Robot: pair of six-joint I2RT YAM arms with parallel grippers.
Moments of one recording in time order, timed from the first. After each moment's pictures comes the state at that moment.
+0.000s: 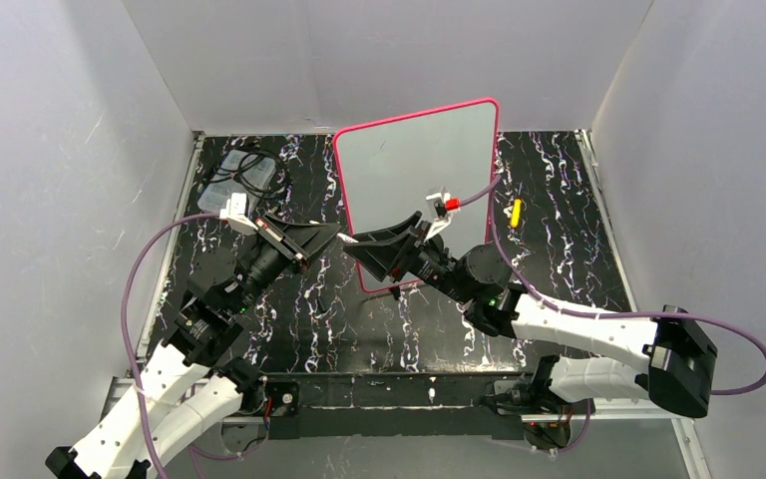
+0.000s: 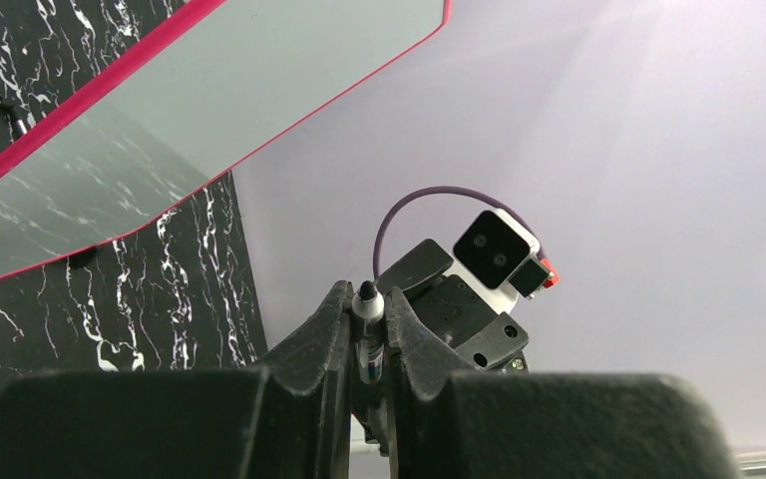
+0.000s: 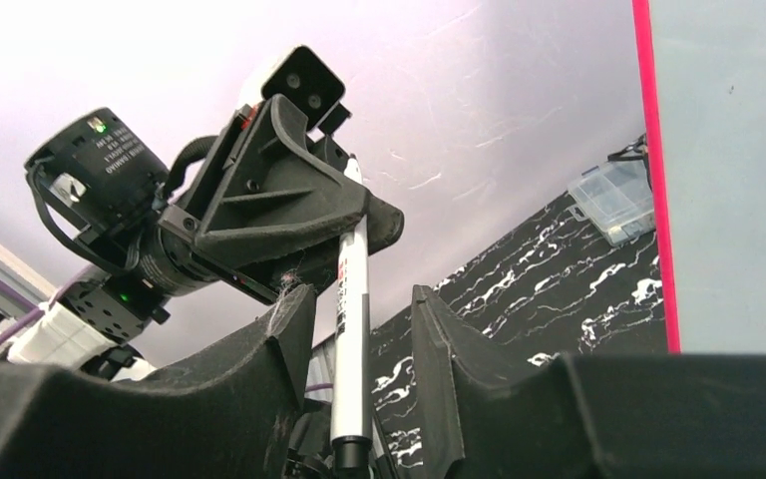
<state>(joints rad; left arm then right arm) -0.62 0.60 0.75 -0.09 0.07 -1.30 1.12 1.17 0.74 0.75 0.00 0.60</state>
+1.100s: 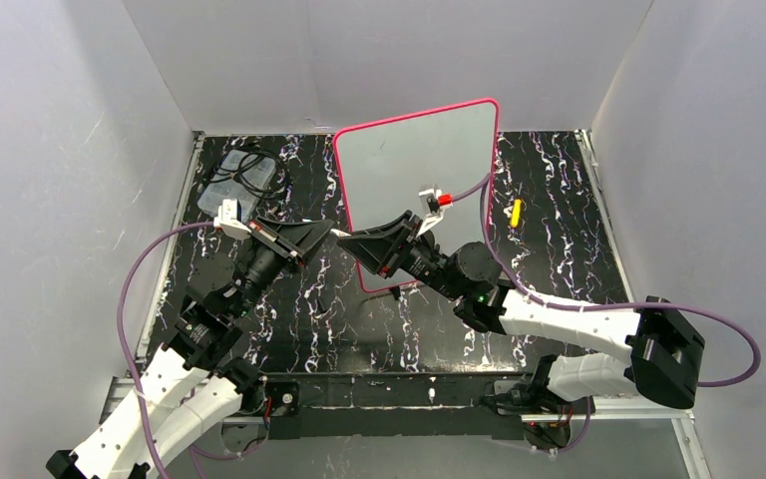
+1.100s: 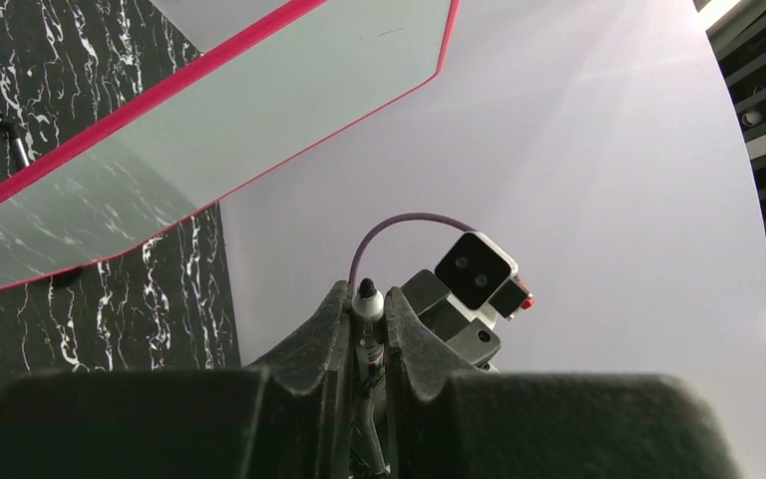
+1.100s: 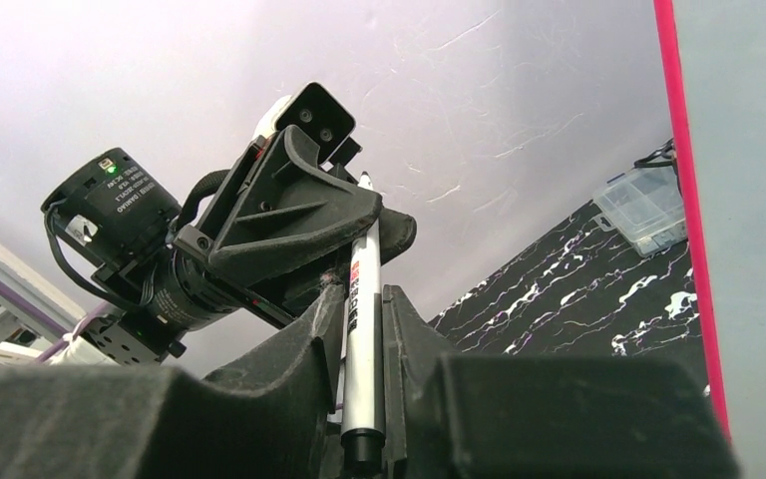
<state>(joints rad) -0.62 0.56 0.71 -0.07 -0.02 -1.37 1.12 1.24 0.77 0.84 0.00 0.66</state>
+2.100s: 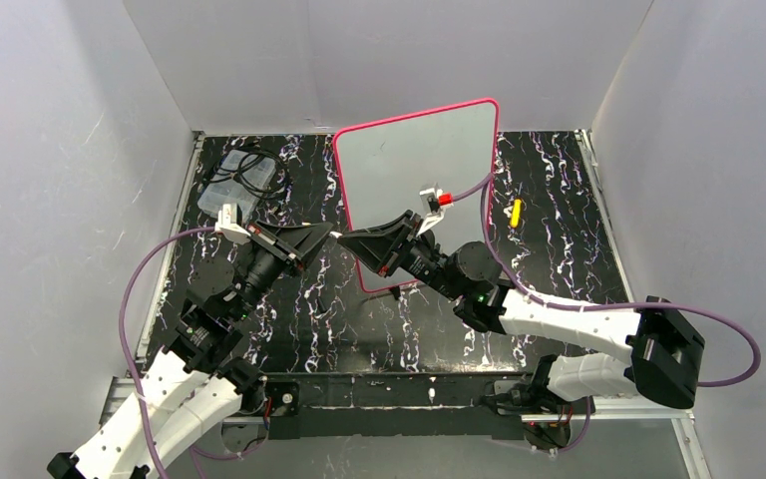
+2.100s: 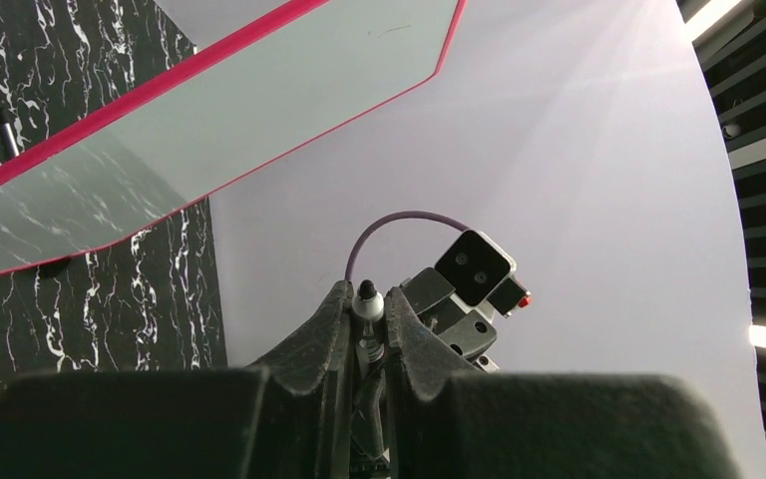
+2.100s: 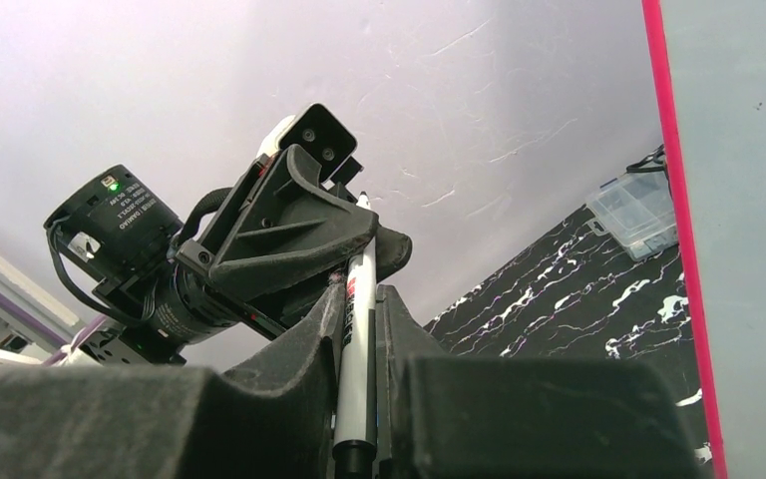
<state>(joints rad) -0.62 0.54 0.68 -0.06 -0.02 -1.41 1.12 1.24 0.77 0.84 0.01 0.65</state>
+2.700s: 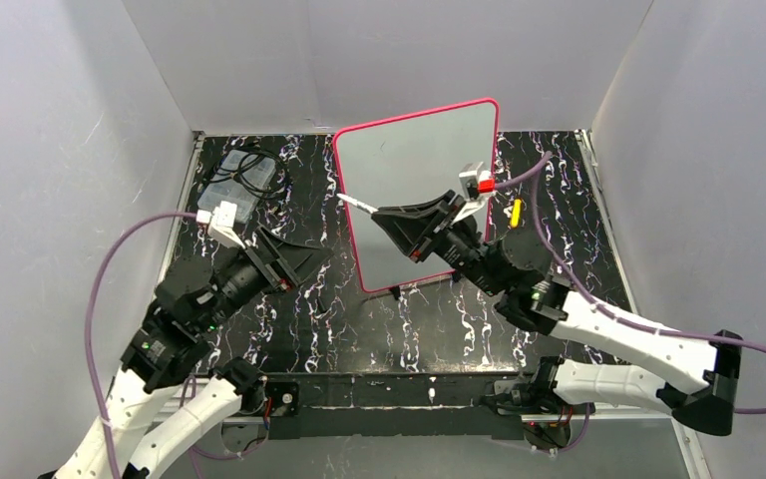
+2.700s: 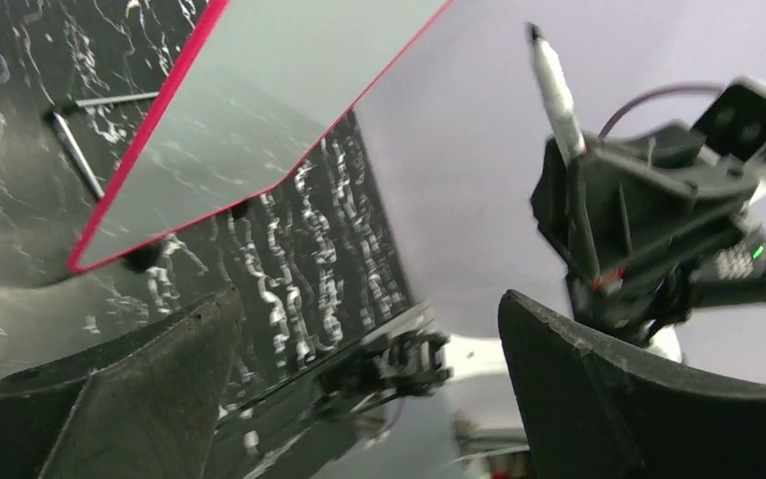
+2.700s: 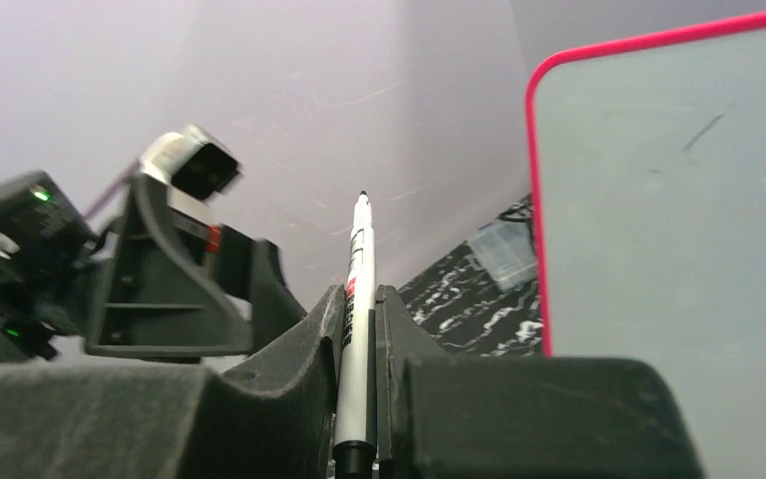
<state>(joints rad) -0.62 0.49 0.88 -0.50 0.09 -1.01 1.12 1.02 0.92 0.42 0.13 0.42</state>
